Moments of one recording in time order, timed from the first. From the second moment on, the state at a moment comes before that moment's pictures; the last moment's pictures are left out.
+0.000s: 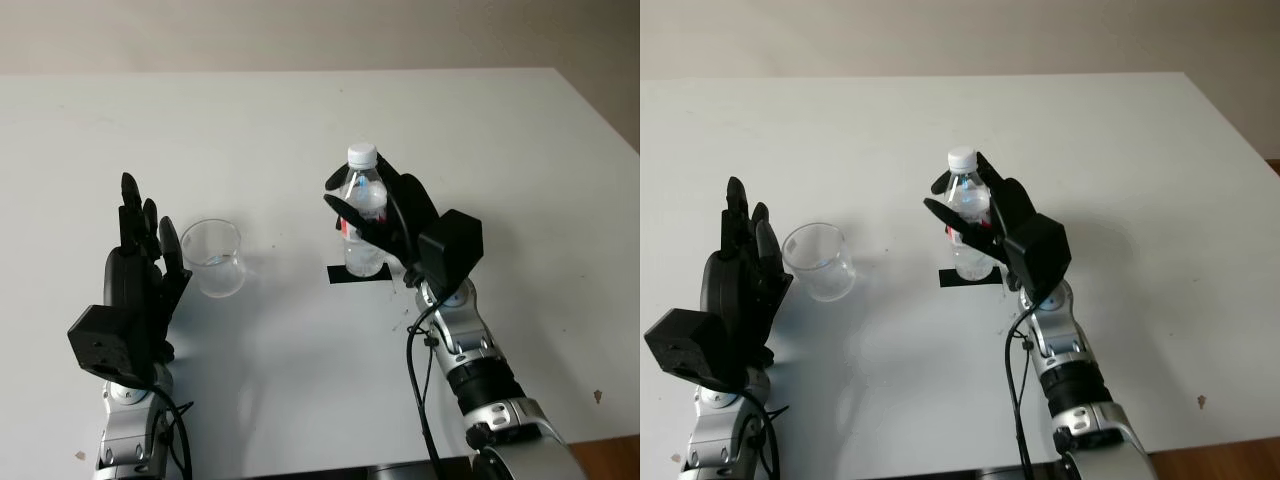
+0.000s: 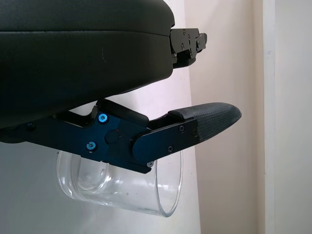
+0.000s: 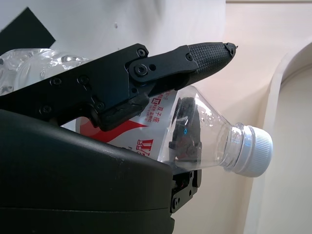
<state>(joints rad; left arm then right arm) -0.08 0.09 0.20 0.07 -0.04 -0.23 0.05 -0.57 -0.09 0.03 0.62 -0.02 -0.34 0.11</state>
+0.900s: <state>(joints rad) -0.07 0.11 0.21 0.06 -0.04 -0.22 0.05 -0.52 -0.18 0.02 0.54 0.06 -0.28 0.43</state>
